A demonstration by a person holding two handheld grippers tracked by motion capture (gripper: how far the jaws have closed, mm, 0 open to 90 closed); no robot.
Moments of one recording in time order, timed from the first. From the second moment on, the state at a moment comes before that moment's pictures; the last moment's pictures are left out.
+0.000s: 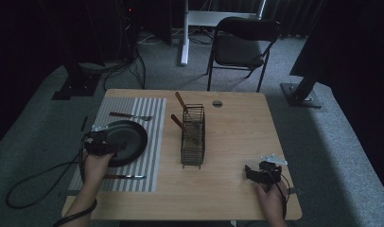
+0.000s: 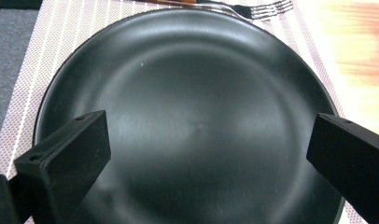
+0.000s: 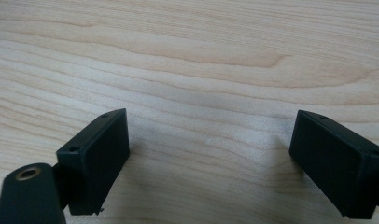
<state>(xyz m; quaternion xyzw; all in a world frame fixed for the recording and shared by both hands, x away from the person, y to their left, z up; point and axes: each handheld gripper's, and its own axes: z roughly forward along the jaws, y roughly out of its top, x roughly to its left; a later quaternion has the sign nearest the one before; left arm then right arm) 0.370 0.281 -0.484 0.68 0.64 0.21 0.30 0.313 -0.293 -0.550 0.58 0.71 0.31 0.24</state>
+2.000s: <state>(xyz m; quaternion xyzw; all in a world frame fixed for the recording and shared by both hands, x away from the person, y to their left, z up) 0.244 0.292 -0.540 0.70 0.62 0.26 0.26 0.313 -0.293 -0.550 0.58 0.71 0.31 0.24</state>
